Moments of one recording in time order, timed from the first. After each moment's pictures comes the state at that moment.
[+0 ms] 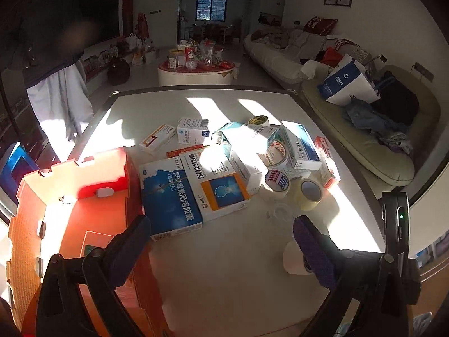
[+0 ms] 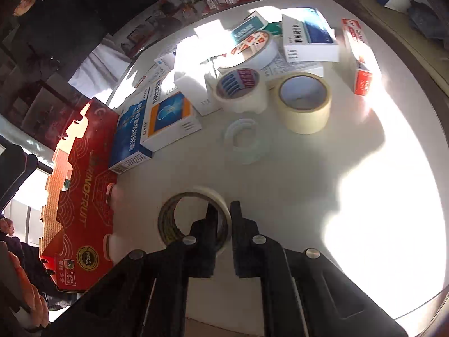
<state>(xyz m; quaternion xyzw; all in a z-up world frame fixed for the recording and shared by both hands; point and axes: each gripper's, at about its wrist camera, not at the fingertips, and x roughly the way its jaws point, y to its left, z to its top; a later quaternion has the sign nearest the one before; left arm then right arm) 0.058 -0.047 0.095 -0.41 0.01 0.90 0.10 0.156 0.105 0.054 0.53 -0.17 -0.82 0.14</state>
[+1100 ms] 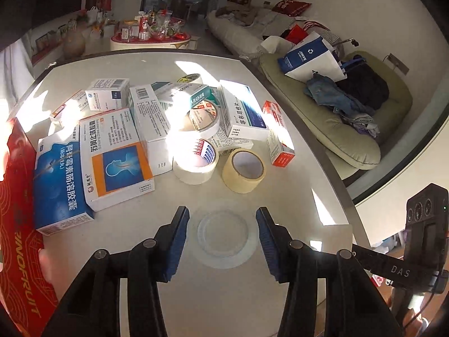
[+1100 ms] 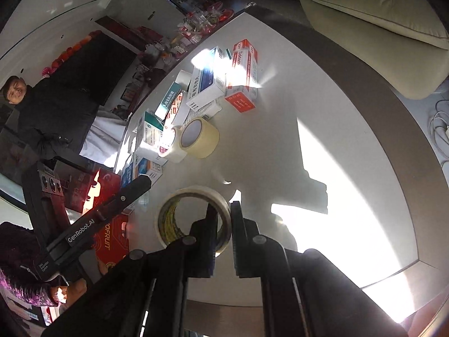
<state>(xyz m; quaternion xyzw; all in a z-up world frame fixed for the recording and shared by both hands) 0.055 -0.004 0.059 -0.45 -0.06 0.87 0.20 0.187 0.197 0.066 0.47 -0.31 -0.81 0.15</state>
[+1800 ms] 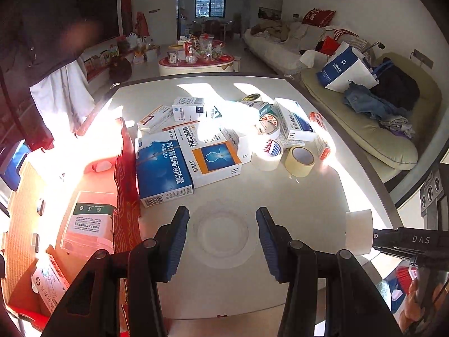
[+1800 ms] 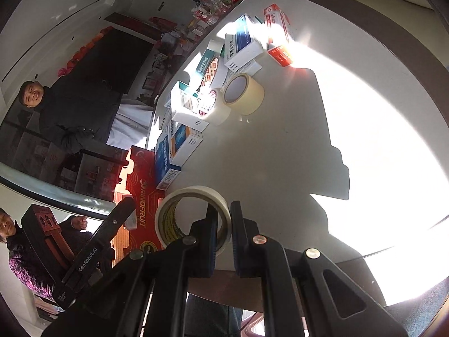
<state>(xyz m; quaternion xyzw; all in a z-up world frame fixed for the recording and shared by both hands) 0.113 -0.055 0.081 -0.41 0.01 0.91 0.08 0.204 0.160 0.065 0.49 -0.35 -0.77 0.20</state>
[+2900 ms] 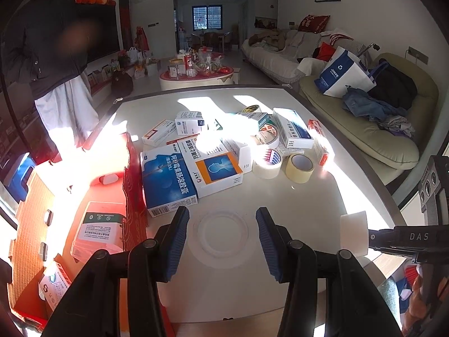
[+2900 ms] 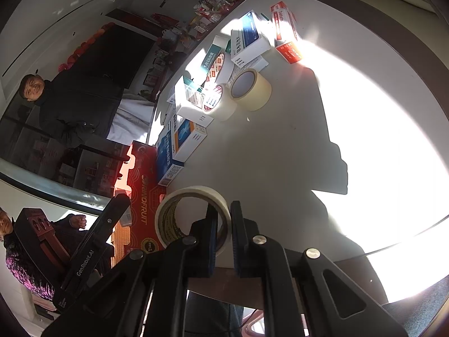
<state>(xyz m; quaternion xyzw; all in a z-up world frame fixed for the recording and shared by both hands) 0.123 -0.052 0.090 -0.37 0.03 0.92 0.08 0.203 0.154 0.065 0.50 -0.35 -0.77 0.21</state>
